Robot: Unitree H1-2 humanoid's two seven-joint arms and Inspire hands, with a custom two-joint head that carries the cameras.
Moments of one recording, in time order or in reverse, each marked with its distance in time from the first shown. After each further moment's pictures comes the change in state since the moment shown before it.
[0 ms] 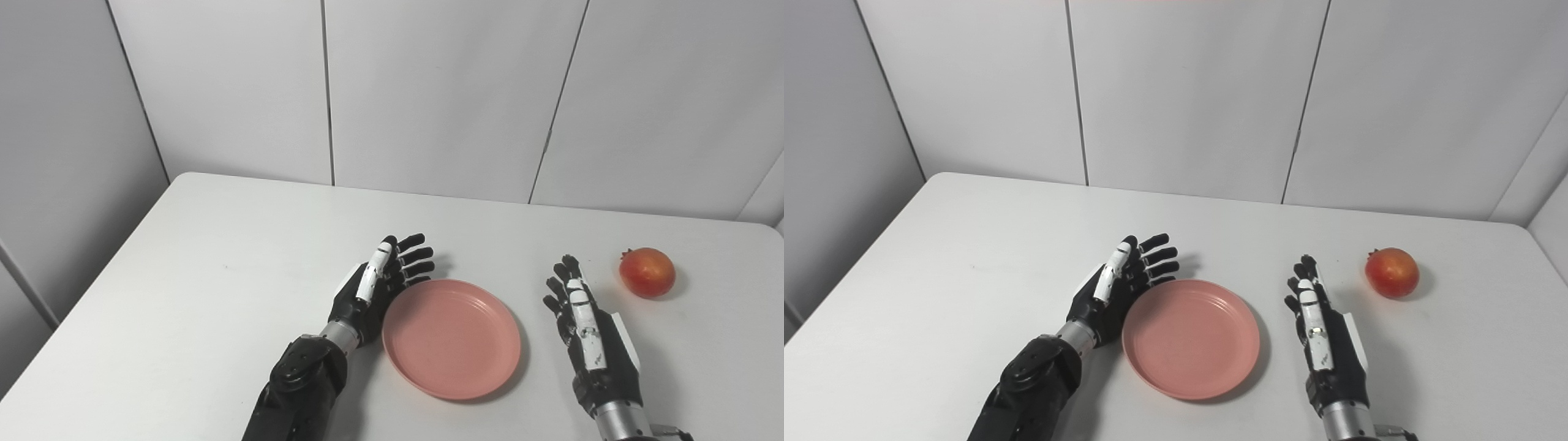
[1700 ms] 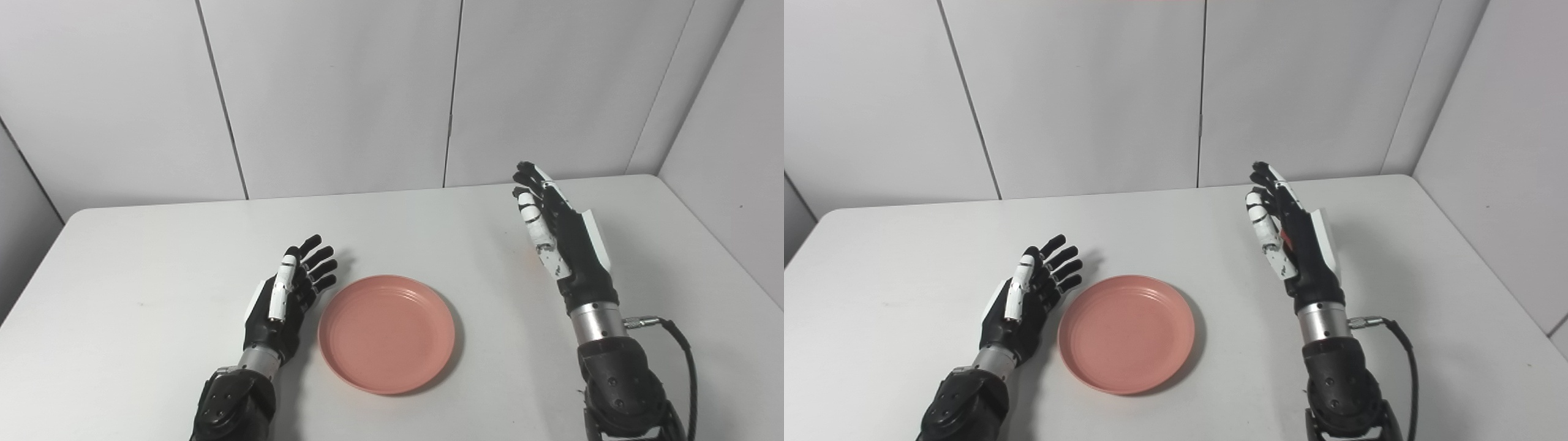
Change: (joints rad) left arm 0.030 -0.001 0.059 0.009 0.088 -0.098 -0.004; right arm -0.149 -0.128 -0.047 -0.072 -0.343 -0.032 -0.102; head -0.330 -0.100
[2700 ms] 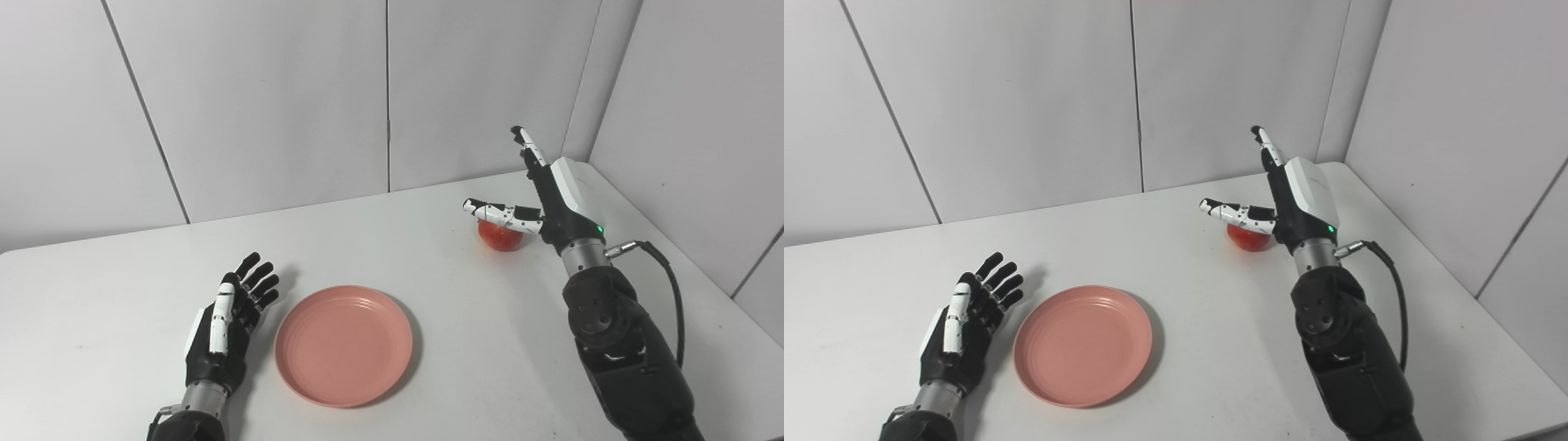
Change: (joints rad) left arm 0.008 0.044 -0.003 0.067 0.010 -0.164 -0.051; right arm -0.116 -0.218 -0.007 0.106 -0.361 0.172 0.084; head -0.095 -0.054
